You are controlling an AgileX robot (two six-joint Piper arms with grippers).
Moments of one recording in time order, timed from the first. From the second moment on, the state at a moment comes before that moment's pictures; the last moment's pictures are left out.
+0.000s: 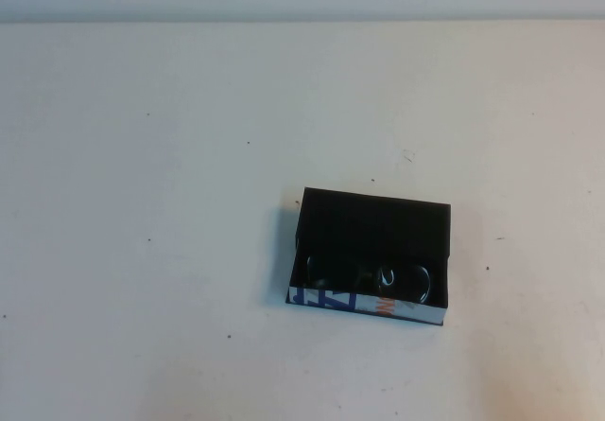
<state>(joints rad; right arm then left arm) 0.05 0.05 0.03 1.08 0.28 0.10 -0.06 -0.02 0.02 -0.01 0.36 0.08</state>
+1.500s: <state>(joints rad) 0.19 1.40 -1.16 0.63 0.99 -1.10 -0.06 -0.02 0.02 -0.01 0.36 0.08</state>
